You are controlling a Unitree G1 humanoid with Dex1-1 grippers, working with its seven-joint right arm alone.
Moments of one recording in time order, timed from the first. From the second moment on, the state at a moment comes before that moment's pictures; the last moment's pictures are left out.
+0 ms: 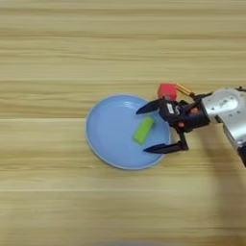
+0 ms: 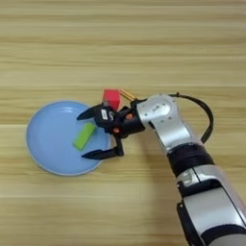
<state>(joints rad) -0.56 -0.50 0.27 0.65 -0.03 -0.32 1.42</state>
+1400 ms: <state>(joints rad) -0.74 -0.43 0.31 0.92 -0.22 -0.45 1.25</state>
